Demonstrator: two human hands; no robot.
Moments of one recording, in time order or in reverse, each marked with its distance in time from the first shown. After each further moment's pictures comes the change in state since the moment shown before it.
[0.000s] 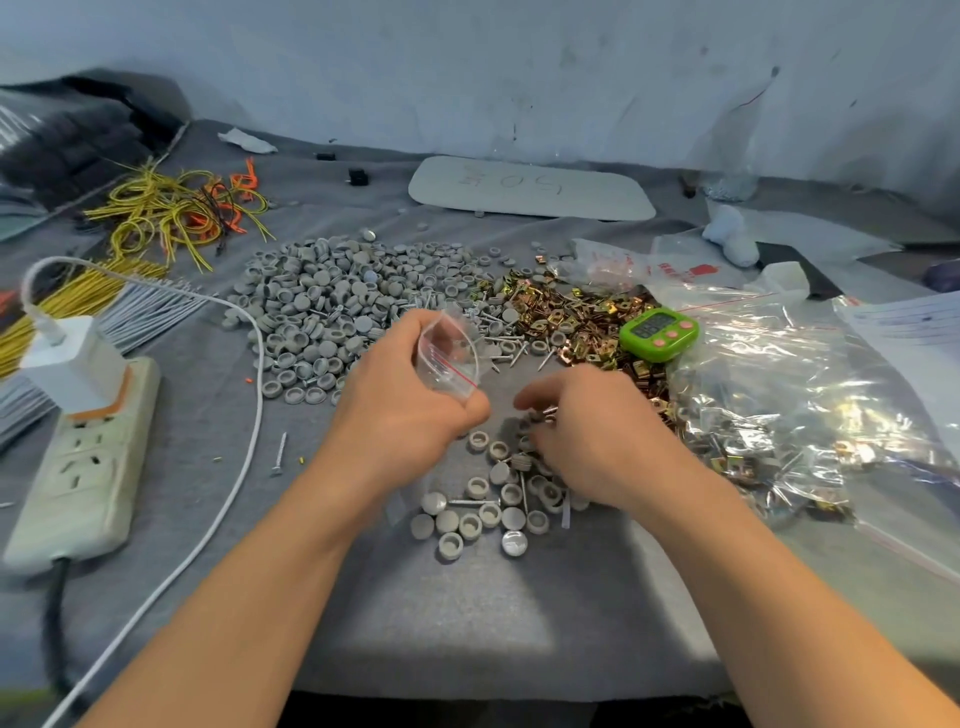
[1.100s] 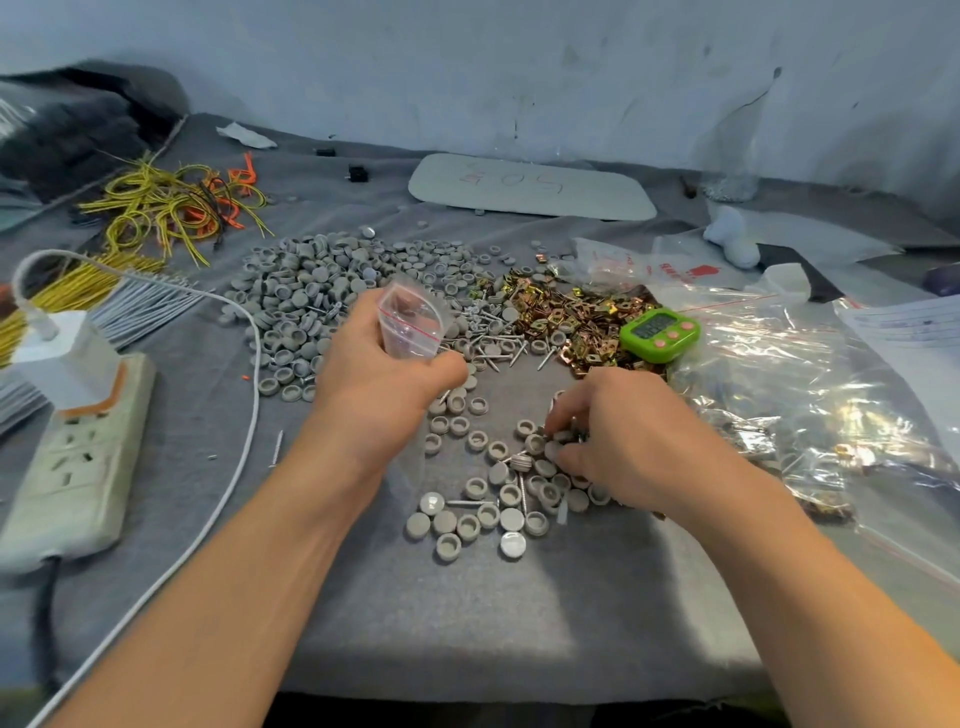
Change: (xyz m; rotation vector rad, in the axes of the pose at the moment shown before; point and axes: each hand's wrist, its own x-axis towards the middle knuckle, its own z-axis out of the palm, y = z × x) left_hand 0.008 0.006 -0.007 -0.332 0.088 -0.072; right_hand -0.008 0.018 -0.018 -0.121 -0.041 -0.057
